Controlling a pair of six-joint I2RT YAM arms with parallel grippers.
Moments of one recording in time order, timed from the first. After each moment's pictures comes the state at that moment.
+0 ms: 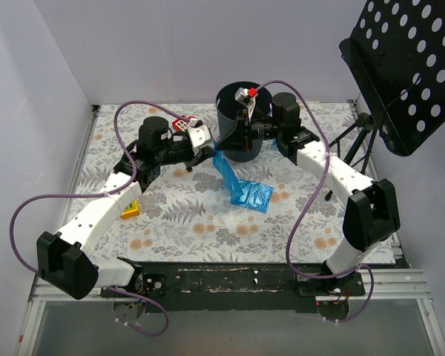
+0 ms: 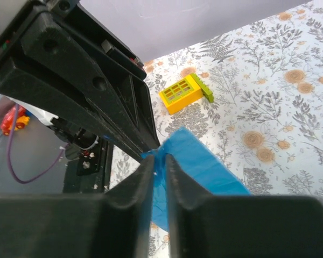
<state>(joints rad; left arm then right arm) -0.47 1.28 1.15 -0.22 0.69 0.48 0.51 1.65 1.37 0.12 -1.08 0.24</state>
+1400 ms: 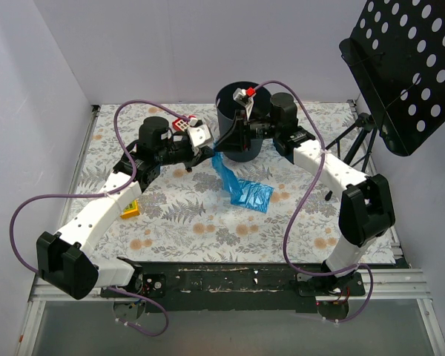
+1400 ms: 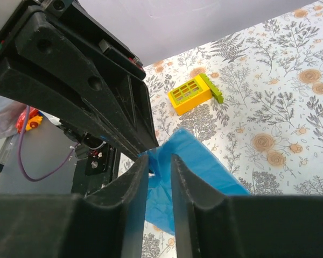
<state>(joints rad) -0.47 1.28 1.16 -0.24 0.66 0.47 0.51 1.70 1.39 0.20 -1.13 0.30</state>
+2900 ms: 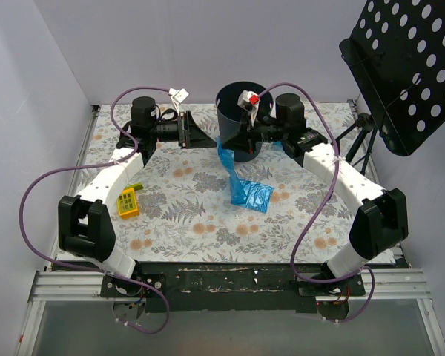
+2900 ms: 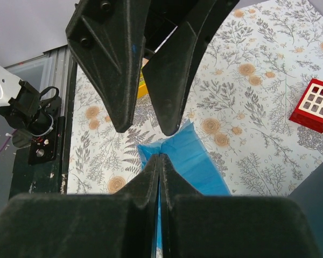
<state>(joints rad) -0.25 1.54 1.27 0.03 1.15 -0.66 0.51 1.58 1.38 -0.07 -0.96 -0.03</state>
